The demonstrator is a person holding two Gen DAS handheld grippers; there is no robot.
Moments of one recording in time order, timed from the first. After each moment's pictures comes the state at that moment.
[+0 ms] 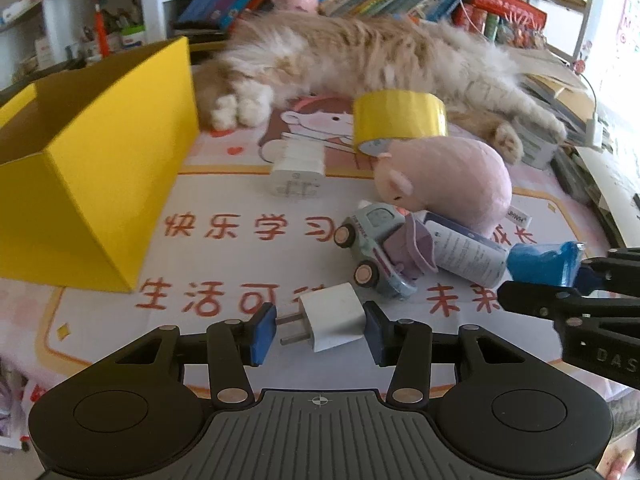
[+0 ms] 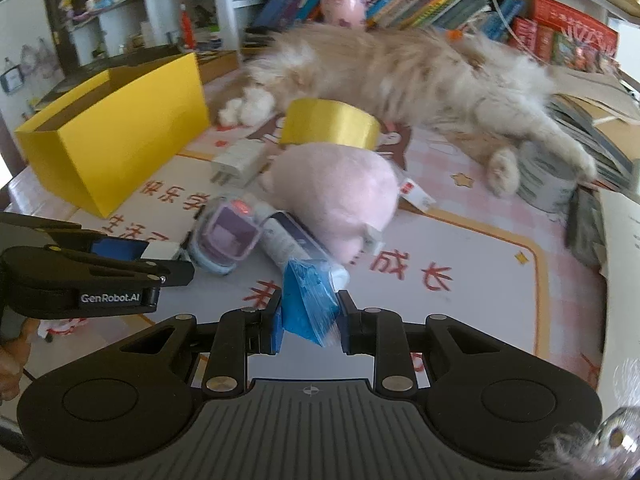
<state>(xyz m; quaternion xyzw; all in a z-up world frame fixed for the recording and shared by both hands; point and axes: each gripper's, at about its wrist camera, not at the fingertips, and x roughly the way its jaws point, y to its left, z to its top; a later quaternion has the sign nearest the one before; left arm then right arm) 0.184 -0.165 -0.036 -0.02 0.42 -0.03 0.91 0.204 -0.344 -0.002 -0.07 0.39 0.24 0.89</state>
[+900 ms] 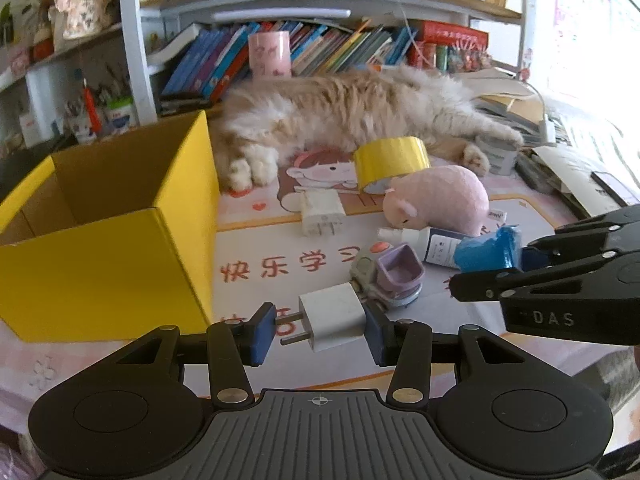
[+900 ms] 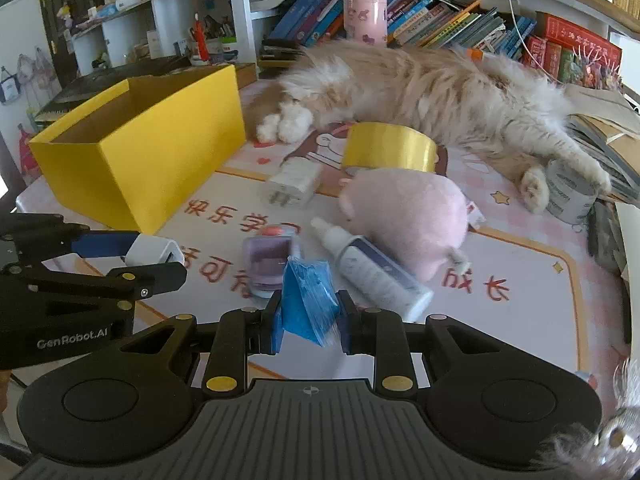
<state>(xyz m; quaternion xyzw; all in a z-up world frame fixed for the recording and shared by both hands) 0.139 -0.114 -0.006 0.05 0.34 -0.09 0.93 0.175 -0.277 0.010 -0.06 0.37 0.22 0.90</state>
